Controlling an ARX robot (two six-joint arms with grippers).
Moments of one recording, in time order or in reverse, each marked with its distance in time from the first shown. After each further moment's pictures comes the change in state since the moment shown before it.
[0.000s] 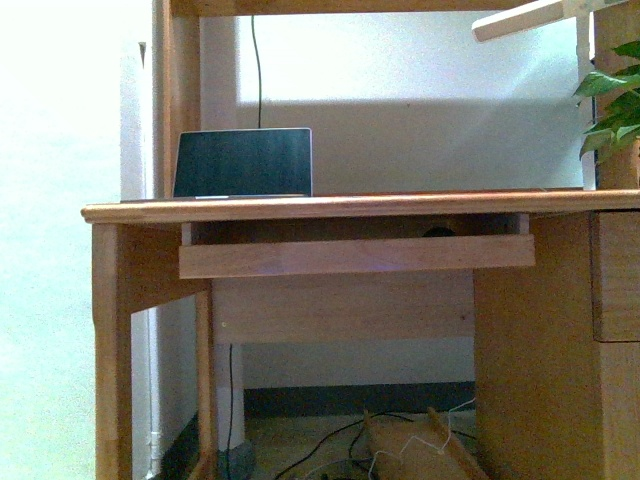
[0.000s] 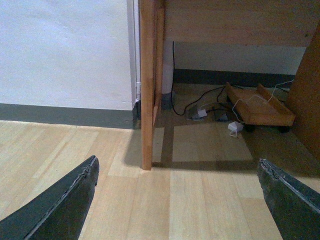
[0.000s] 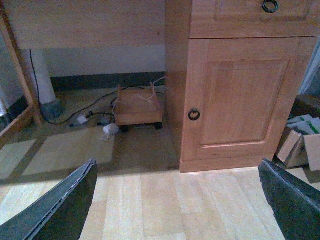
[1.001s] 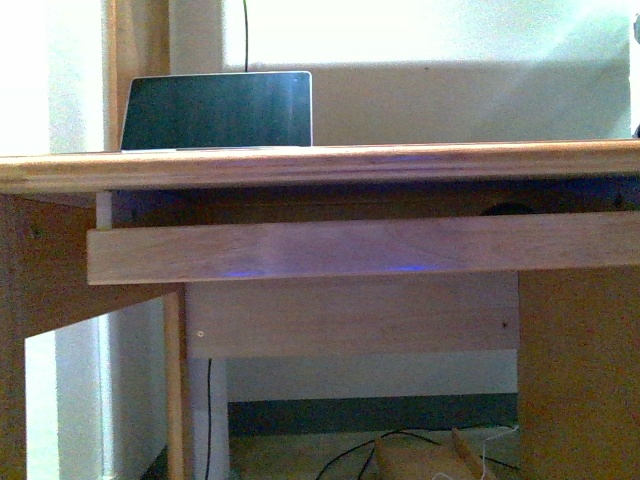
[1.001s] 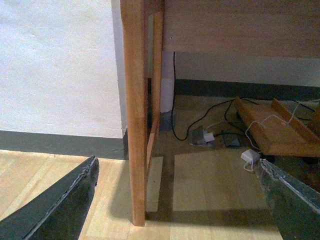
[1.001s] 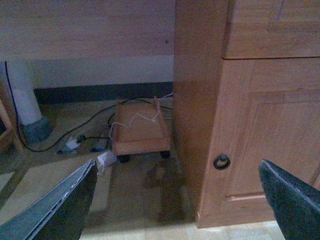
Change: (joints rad) left arm 0.000 -0.001 0.000 0.000 0.000 0.000; right arm 0.000 0.000 0.000 0.000 0.000 0.000
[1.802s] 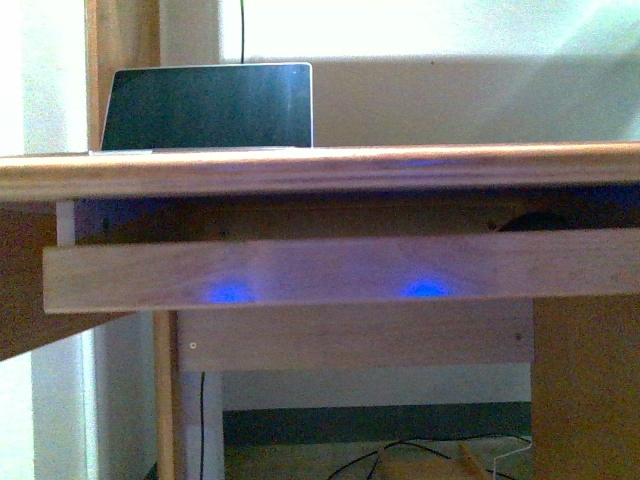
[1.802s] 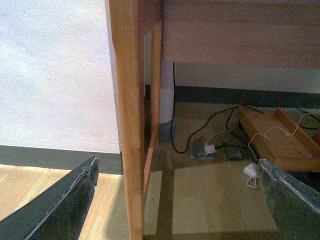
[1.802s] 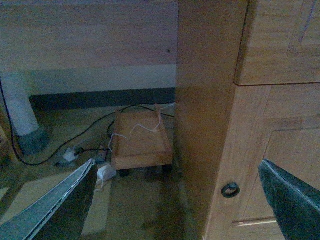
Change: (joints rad) left arm 0.000 0.000 0.000 0.000 0.000 0.000; right arm 0.000 0.000 0.000 0.000 0.000 0.000
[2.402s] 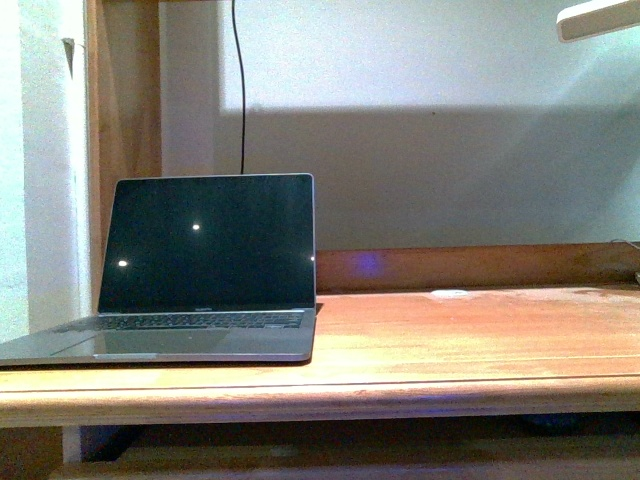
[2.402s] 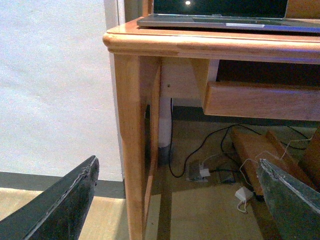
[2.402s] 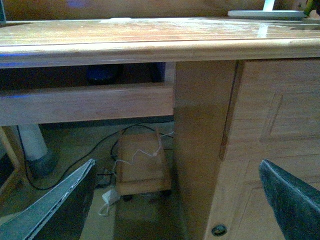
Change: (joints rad) left arm 0.000 0.000 0.000 0.000 0.000 0.000; right arm 0.000 0.000 0.000 0.000 0.000 0.000
